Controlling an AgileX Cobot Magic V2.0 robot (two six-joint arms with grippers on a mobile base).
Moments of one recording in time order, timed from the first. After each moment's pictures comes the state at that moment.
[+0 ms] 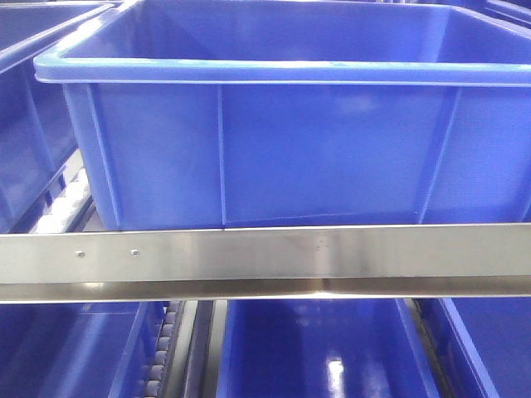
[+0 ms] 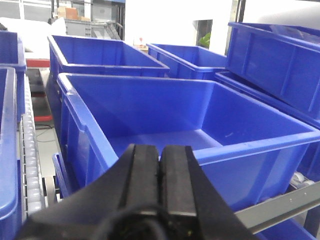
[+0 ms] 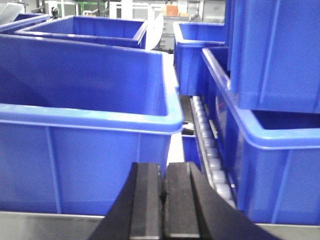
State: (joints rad) left arm -0.52 0.24 -0.22 0.63 -0.12 -0.71; right arm -0.02 -0.01 0.03 -0.08 -0.05 0.09
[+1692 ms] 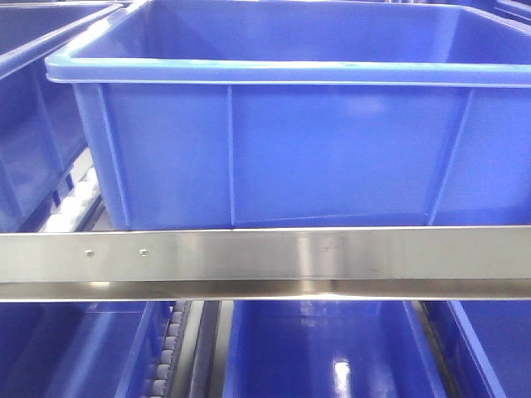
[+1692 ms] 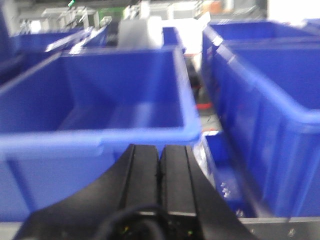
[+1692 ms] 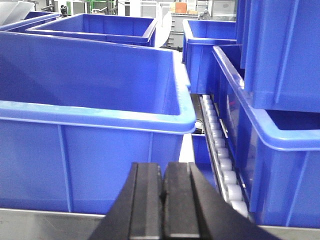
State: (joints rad) left arm -0.06 -0.01 -0.04 -0.01 0.00 0.06; right arm -0.01 -0.01 0.03 -0.08 -0.05 0.09
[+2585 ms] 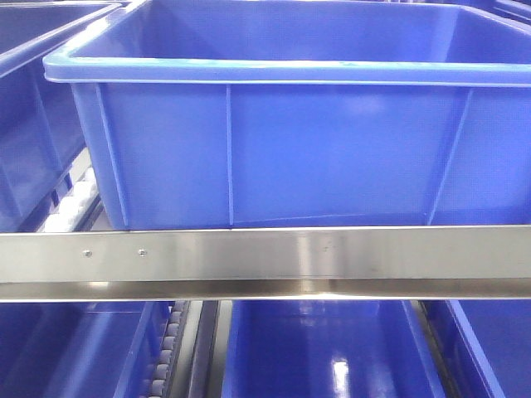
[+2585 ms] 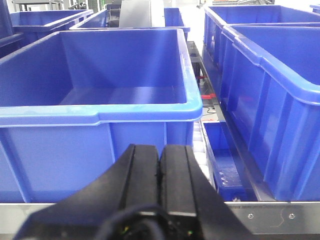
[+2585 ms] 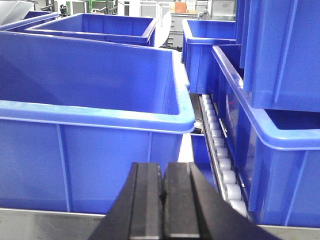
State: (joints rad) left arm -0.05 -0.01 0.03 -0.02 -0.03 0.05; right arm -0.01 -0.01 0.03 -0.08 -0.05 0.09
